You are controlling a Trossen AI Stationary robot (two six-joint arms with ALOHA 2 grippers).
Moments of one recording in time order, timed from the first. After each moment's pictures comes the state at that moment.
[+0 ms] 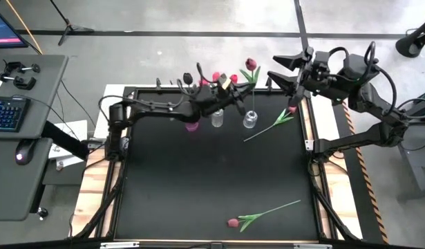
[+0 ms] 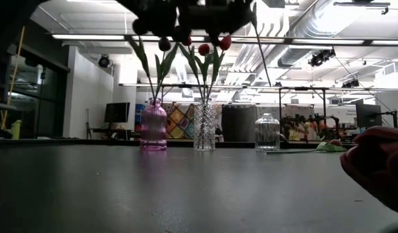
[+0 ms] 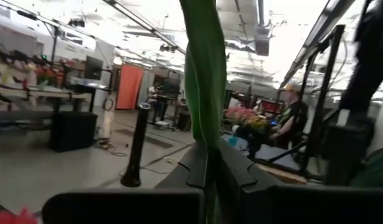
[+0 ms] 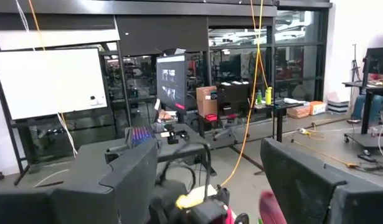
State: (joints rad) left arm 0.23 1.99 1.48 0.81 -0.19 -0.14; right arm -0.19 1.07 1.57 -0.35 0.15 0.04
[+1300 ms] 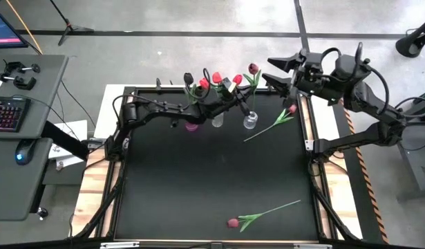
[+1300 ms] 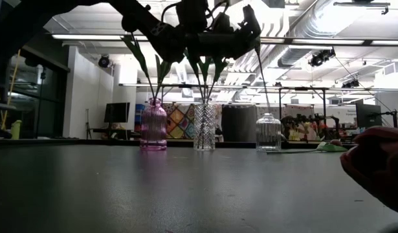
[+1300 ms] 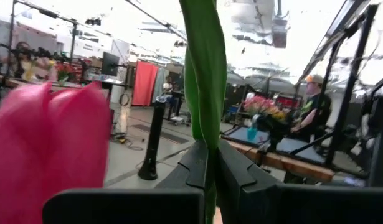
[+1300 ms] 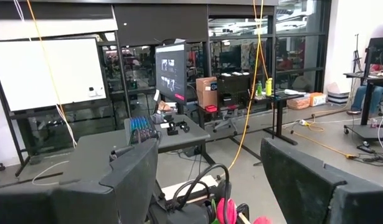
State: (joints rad) left arm 0.26 2.15 1.50 0.92 -0.21 -0.13; right arm -0.19 1.09 1.57 -0.36 0.15 0.04
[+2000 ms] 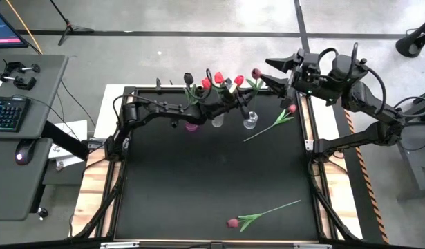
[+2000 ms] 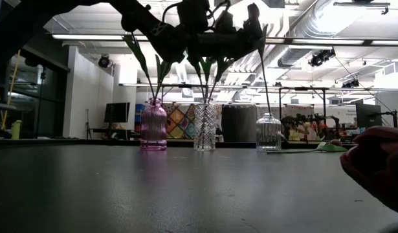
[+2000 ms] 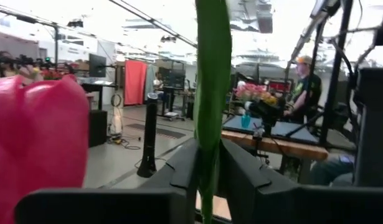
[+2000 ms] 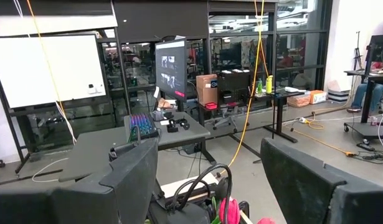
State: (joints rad) left arm 0.26 2.15 1.50 0.90 -0.15 -0.05; right arm -0.19 1.11 1.57 -0.36 0.15 0.04
